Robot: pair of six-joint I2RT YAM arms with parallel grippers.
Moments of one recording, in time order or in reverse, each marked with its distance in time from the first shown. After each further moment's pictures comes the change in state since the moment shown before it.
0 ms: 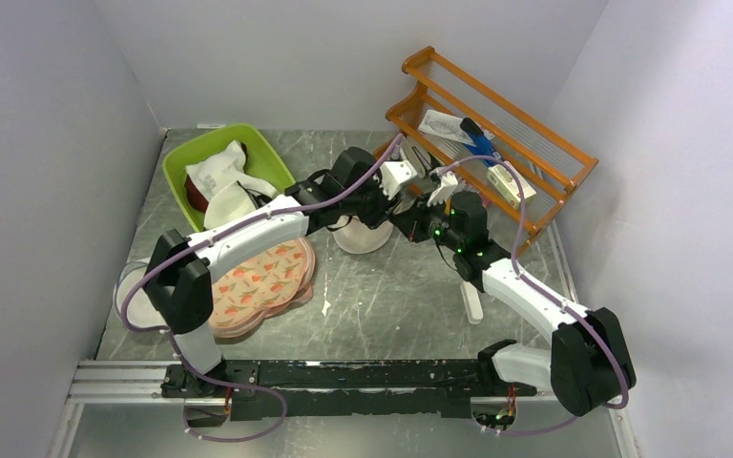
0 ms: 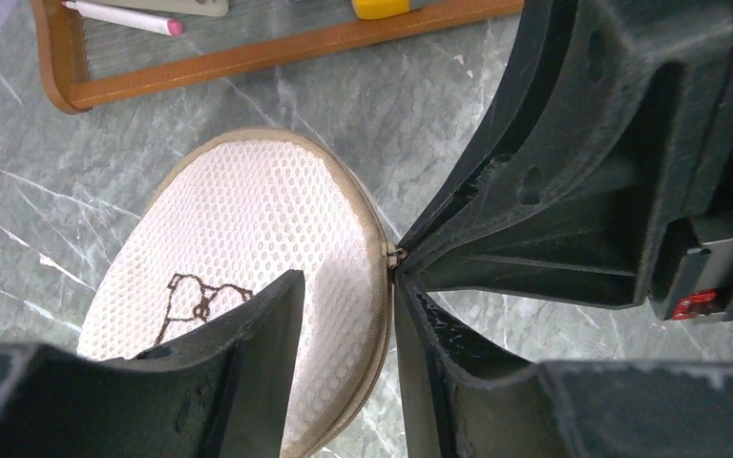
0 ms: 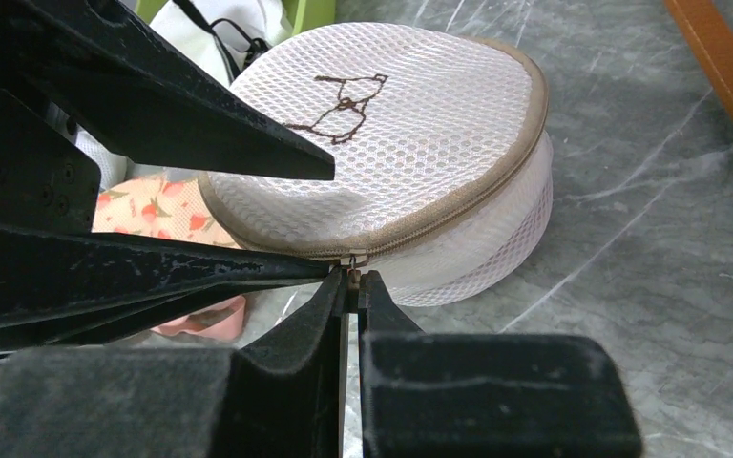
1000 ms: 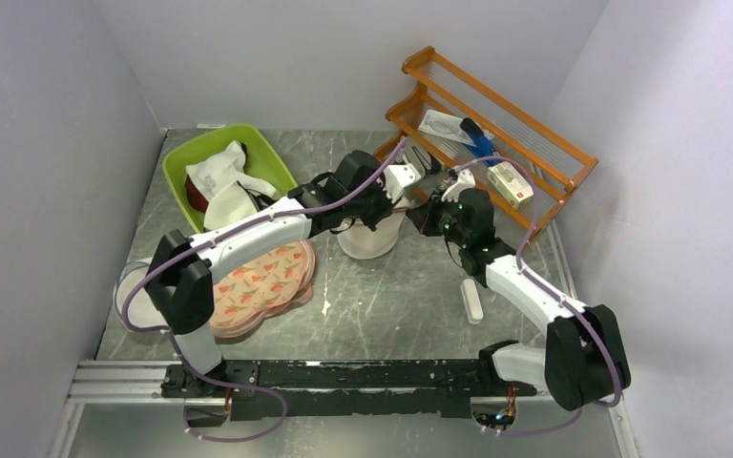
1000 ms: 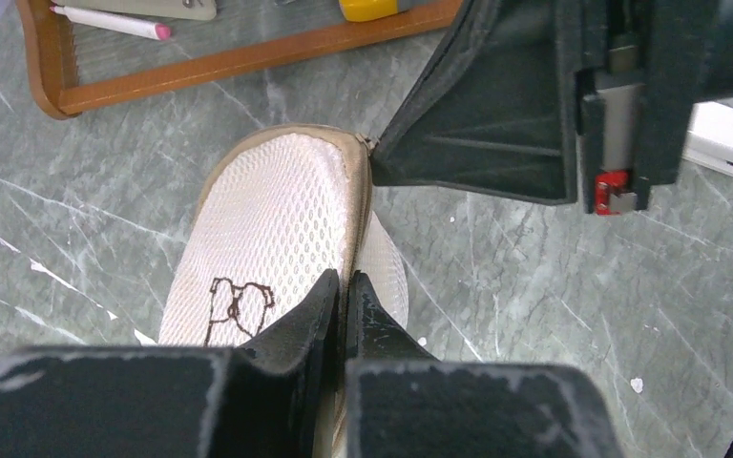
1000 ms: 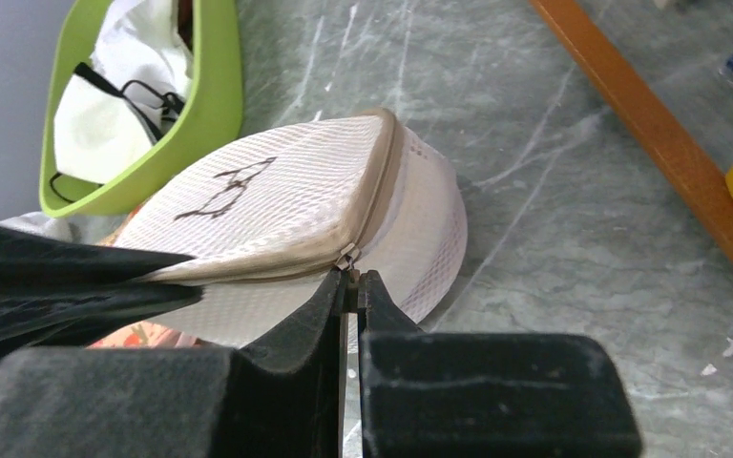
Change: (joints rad) left arm -0.011 0.010 -0.002 0.006 -0.021 -0.003; right arm -0.084 0.019 0.000 -0.026 0.108 0.062
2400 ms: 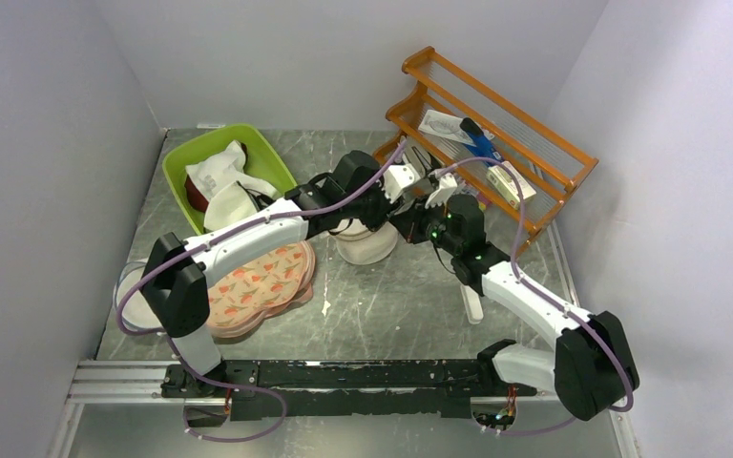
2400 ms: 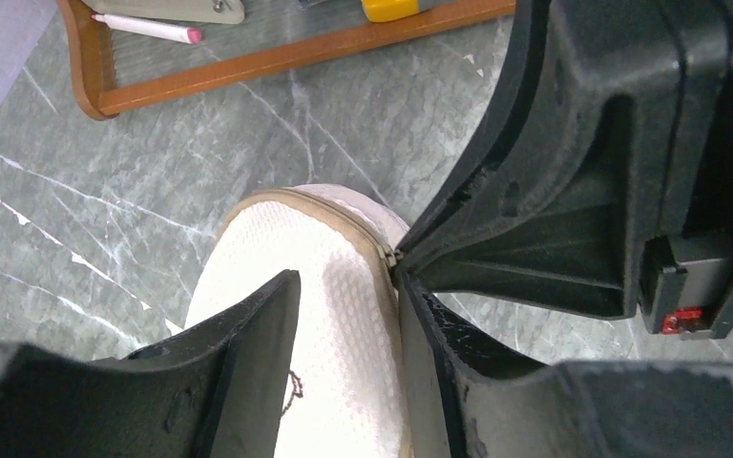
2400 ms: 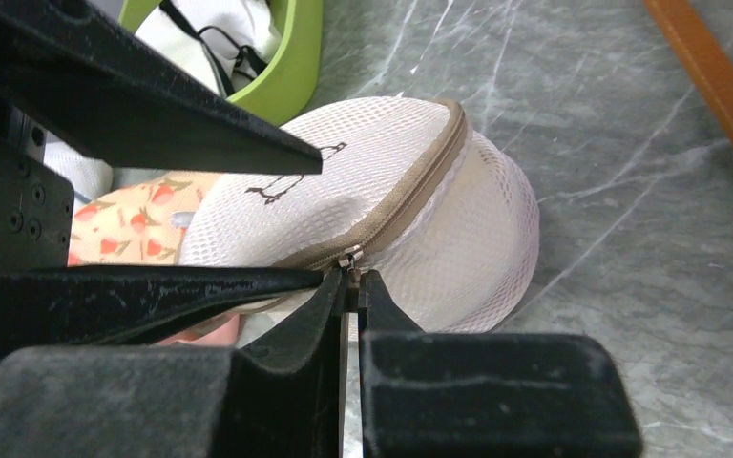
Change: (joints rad) left arm -0.014 -0.027 -0.008 -0.005 -0.036 0.027; right arm 0.128 -0.037 -0.005 0.011 -0.031 -0.060
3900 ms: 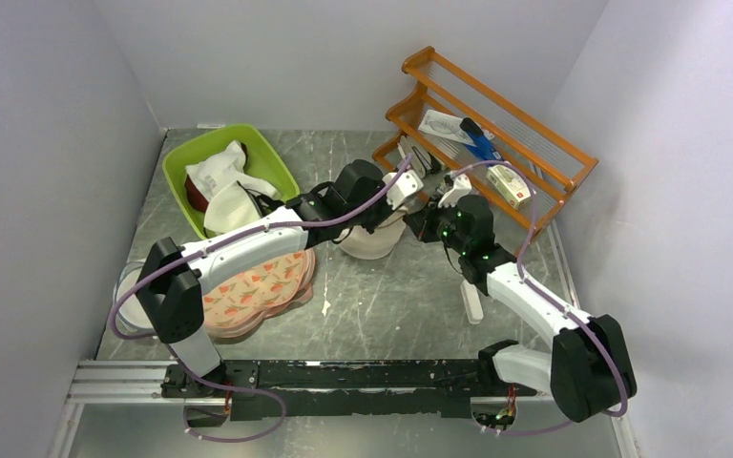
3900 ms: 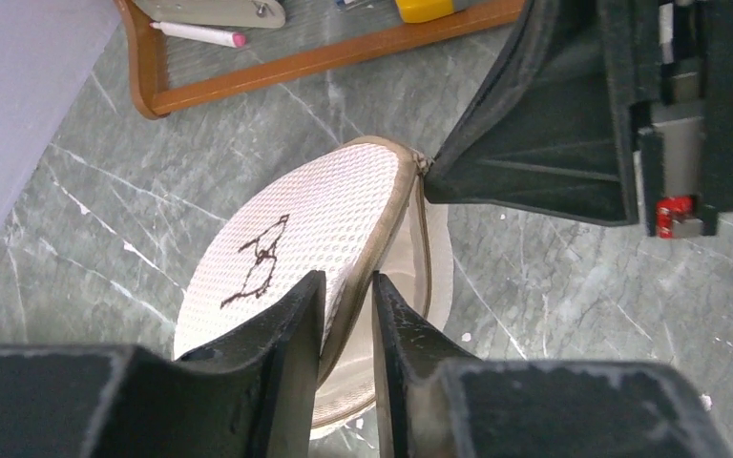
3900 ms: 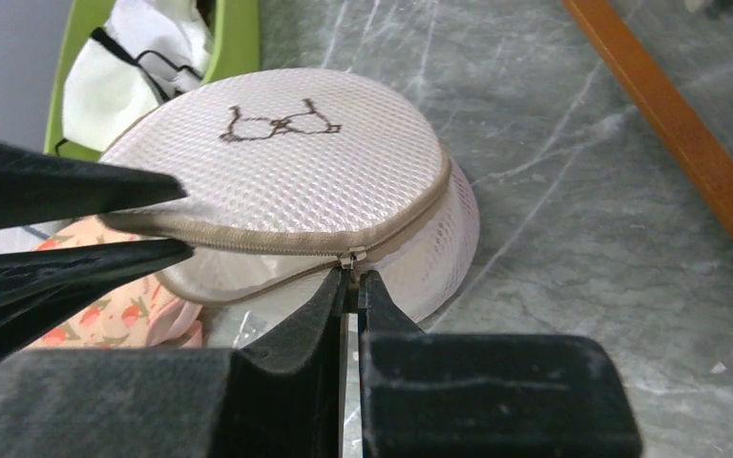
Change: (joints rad) left arm -0.051 -0.035 -0.051 0.048 -0.134 0.044; right arm -0.097 -0.008 -0.032 -0.016 0.030 0.024
